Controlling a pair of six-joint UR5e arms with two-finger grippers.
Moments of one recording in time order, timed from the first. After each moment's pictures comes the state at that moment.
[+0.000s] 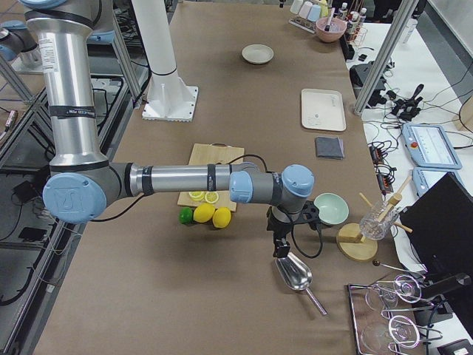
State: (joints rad) left arm -1.44 -1.79 -1.54 -1.55 -2.42 0.00; right arm 1.47 -1.50 1.55 -1.65 2.21 -0.13
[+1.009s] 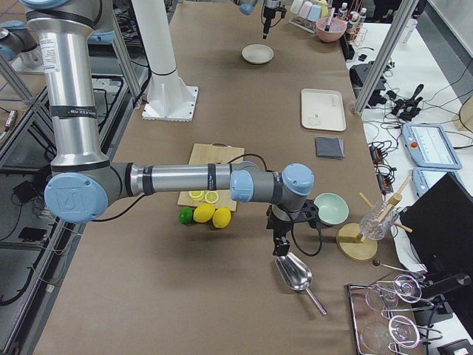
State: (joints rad) left arm -1.06 -1.64 -1.51 -2.07 -2.39 -0.54; right arm 1.45 -1.49 1.55 -1.65 2.22 -0.12
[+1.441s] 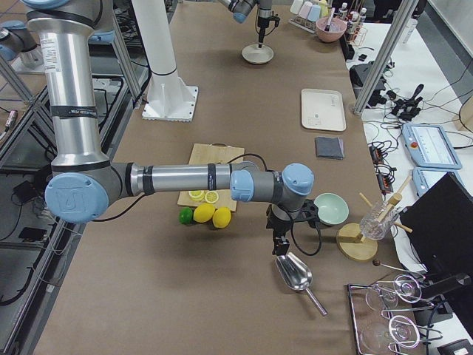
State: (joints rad) left arm -0.98 -1.62 -1.47 -2.29 -2.34 -0.77; right arm 1.45 -1.50 1.55 -1.65 2.22 -0.12
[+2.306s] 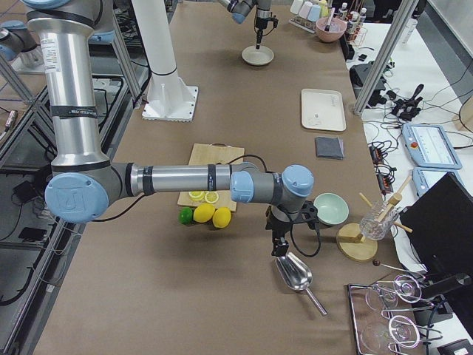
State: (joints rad) left arm -0.98 -1.62 -1.48 -2.28 -2.44 -0.84; right arm 1.45 -1.50 1.54 -1.65 2.22 -0.12
